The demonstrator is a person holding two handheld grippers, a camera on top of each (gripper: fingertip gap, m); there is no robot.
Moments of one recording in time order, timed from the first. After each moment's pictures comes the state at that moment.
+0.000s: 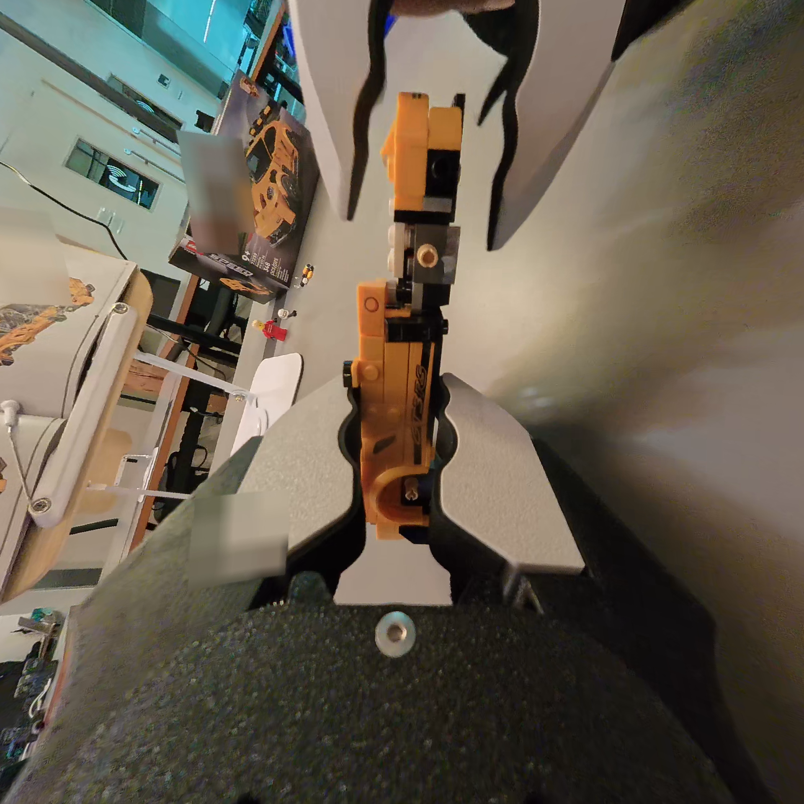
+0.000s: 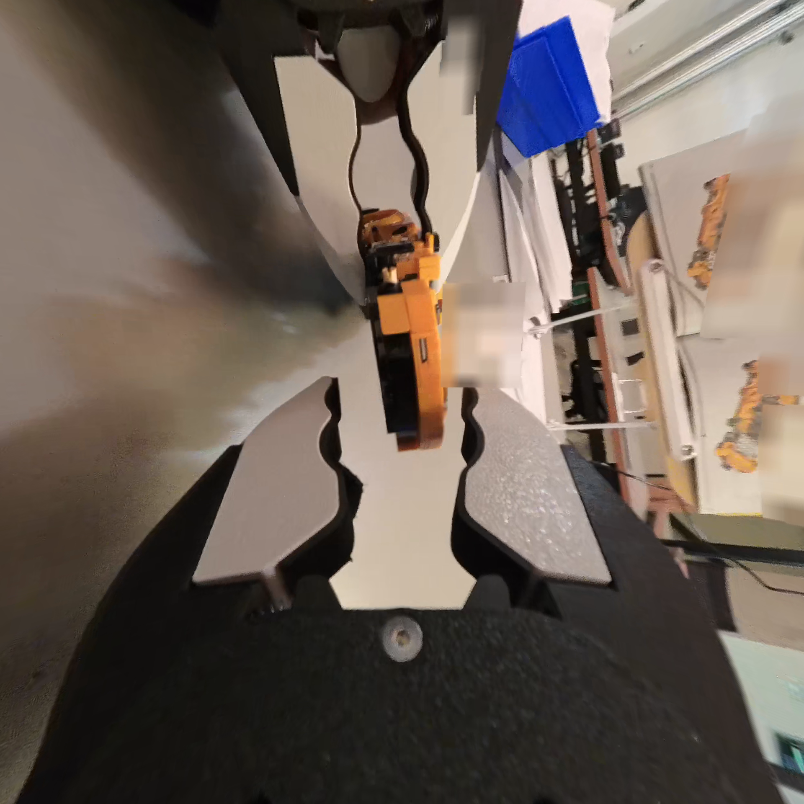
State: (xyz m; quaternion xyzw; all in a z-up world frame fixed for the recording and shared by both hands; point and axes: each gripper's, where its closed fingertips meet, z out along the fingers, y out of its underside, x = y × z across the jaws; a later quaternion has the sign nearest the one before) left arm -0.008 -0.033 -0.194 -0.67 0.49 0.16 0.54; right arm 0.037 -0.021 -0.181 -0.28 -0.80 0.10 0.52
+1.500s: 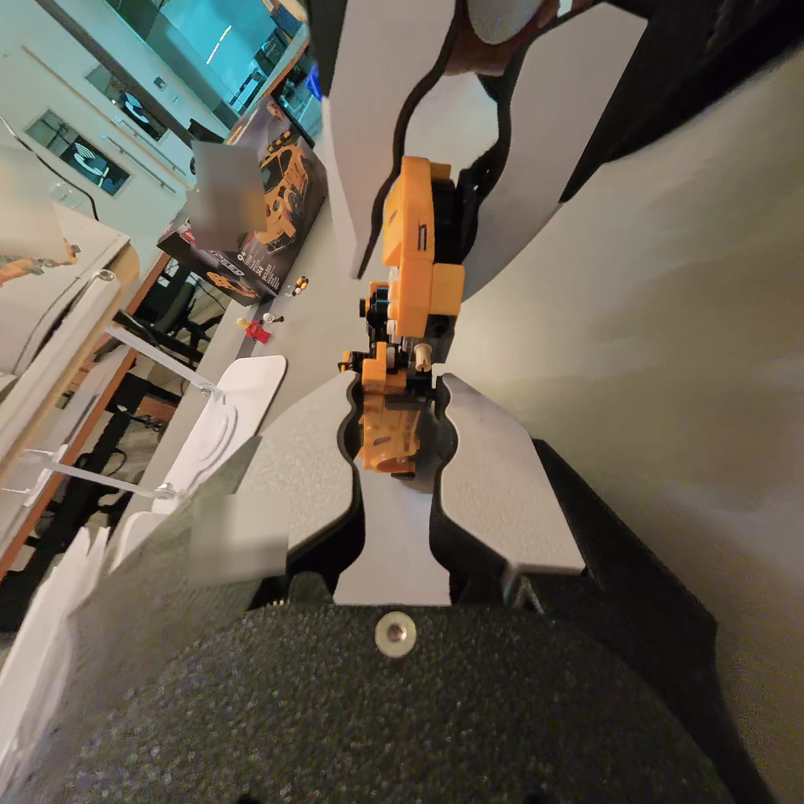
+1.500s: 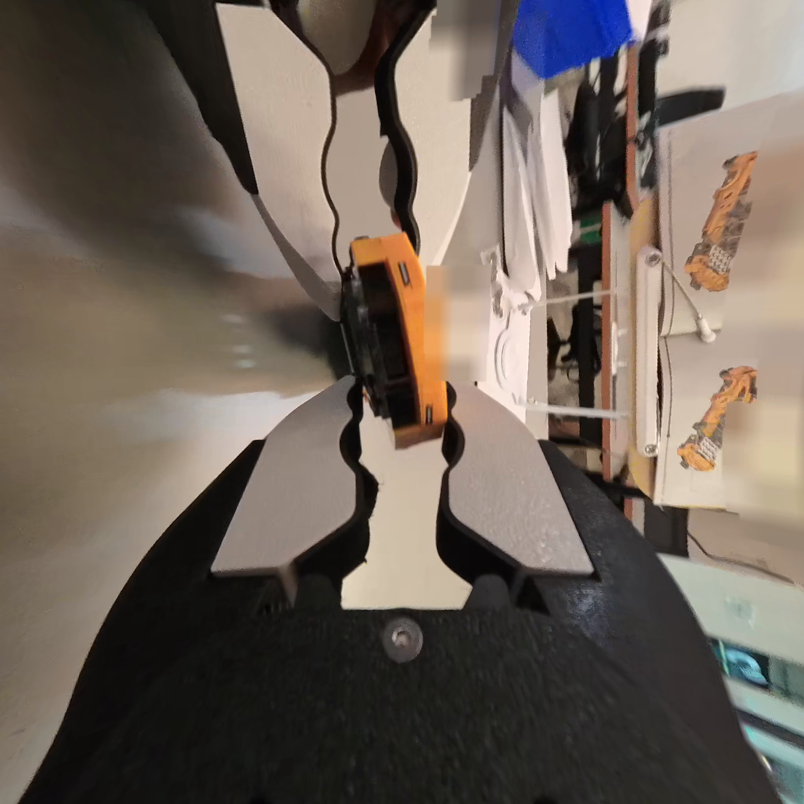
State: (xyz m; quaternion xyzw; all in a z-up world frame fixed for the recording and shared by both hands) left arm -0.019 -0.043 -0.175 -0.69 0.43 0.06 0.57; right arm 0.002 -0.031 -0.158 -0.32 -0.82 0.02 0.48
